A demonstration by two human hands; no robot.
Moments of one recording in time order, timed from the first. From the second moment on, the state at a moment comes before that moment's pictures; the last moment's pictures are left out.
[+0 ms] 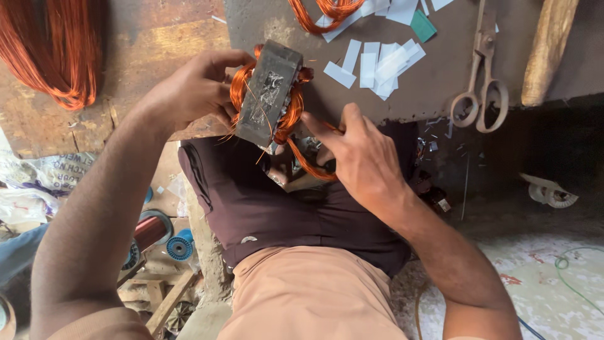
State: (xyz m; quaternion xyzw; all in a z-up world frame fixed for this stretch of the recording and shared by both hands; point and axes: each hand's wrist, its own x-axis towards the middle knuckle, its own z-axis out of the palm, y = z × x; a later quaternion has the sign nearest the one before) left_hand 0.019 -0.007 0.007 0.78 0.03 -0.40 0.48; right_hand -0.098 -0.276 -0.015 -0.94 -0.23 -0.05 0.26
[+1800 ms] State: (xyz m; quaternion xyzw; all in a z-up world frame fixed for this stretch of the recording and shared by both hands) left_hand 0.009 -0.014 -0.013 0.86 -0.25 0.01 0.45; right_hand -0.153 -0.255 -0.043 -0.37 0.04 0.05 0.93
